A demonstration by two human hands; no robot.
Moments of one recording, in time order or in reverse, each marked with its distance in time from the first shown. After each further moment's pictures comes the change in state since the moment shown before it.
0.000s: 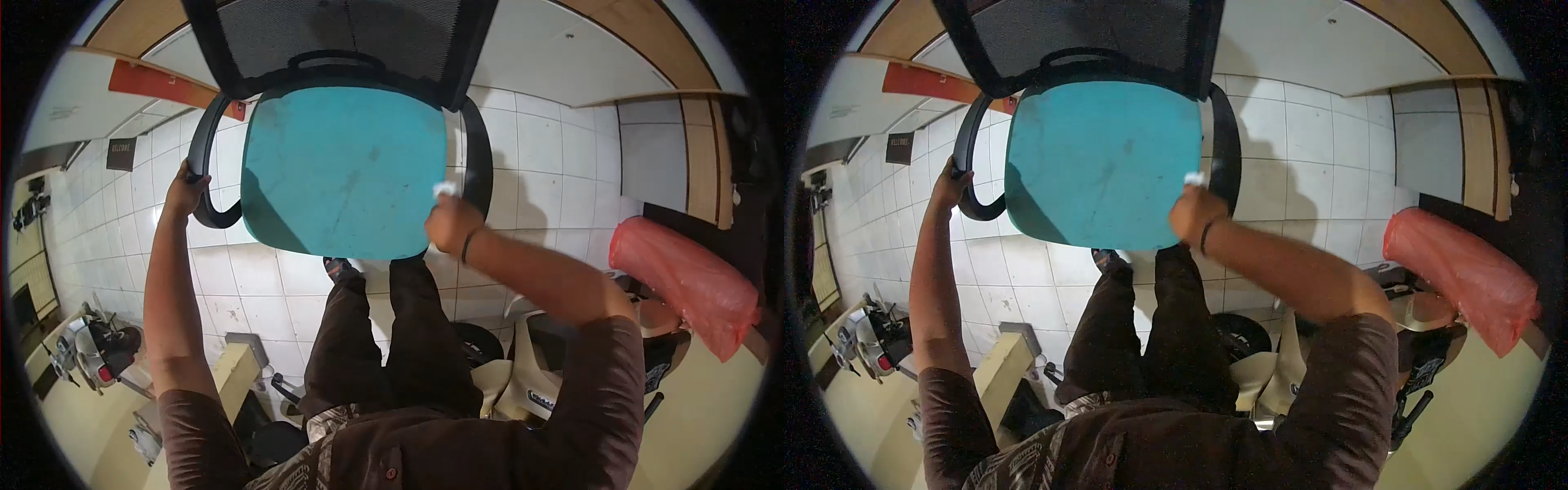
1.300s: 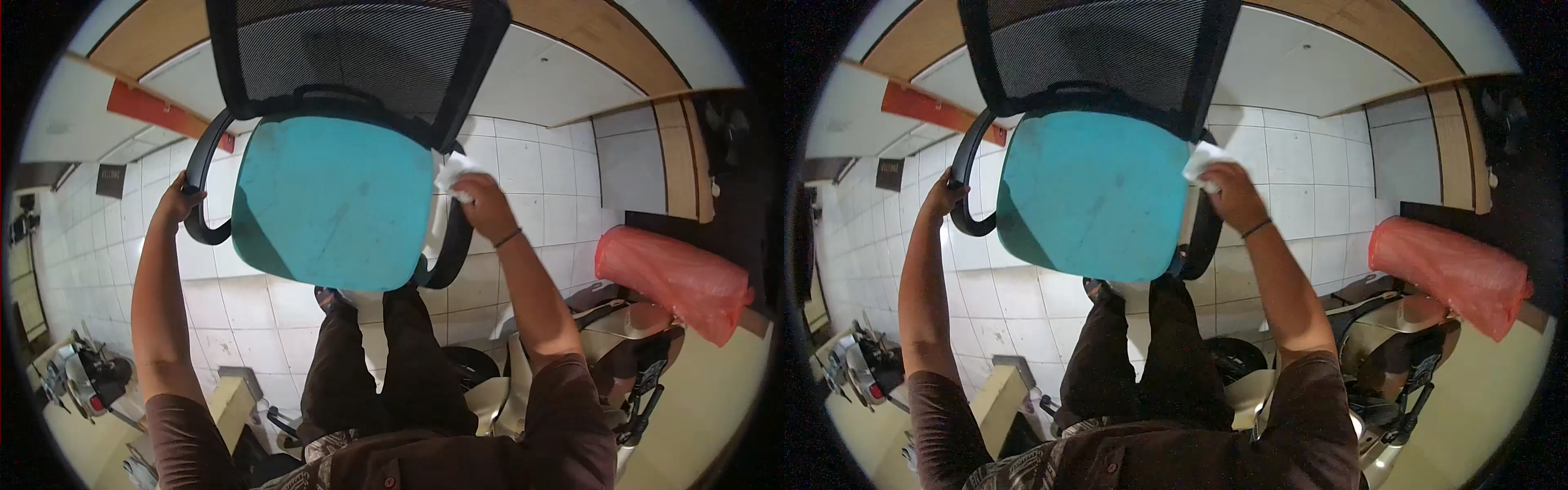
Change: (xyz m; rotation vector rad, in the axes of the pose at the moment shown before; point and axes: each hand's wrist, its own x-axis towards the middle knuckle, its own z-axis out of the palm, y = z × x) left_hand 0.068 -0.029 -0.011 -0.083 -0.157 -0.001; right_hand 0.000 0.082 -0.009 0.443 0.821 0.012
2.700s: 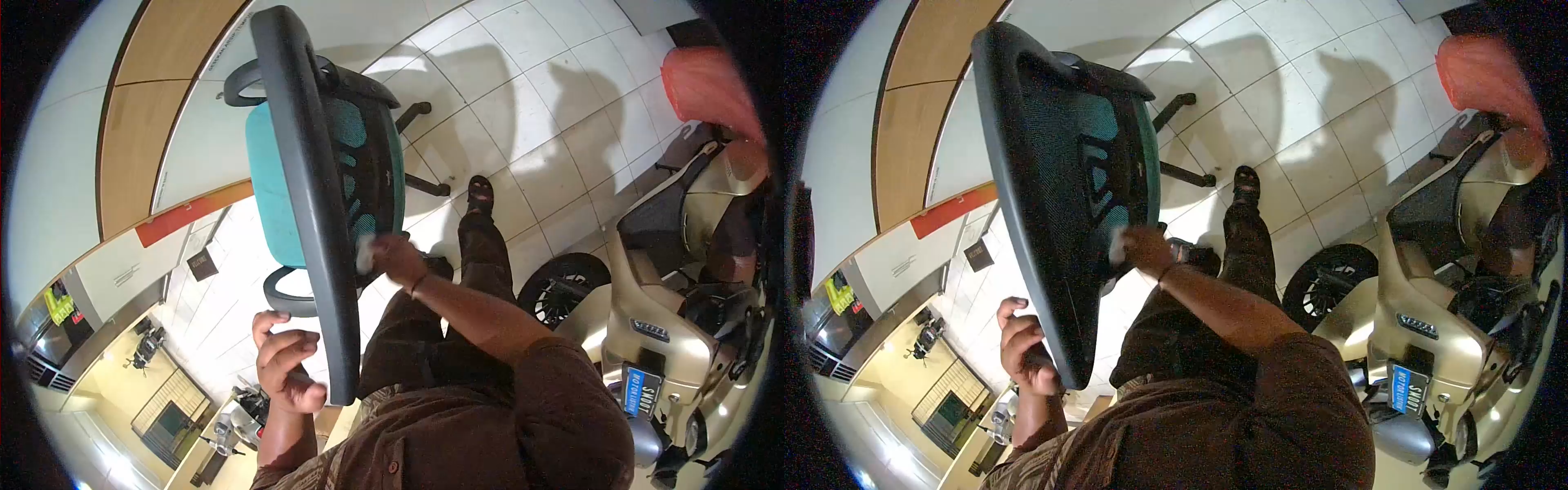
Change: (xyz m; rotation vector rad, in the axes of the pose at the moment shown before) left_hand -0.354 0.256 0.119 0.068 -0.128 1.098; right_hand -0.114 -0.157 0.190 0.939 0.041 0.644
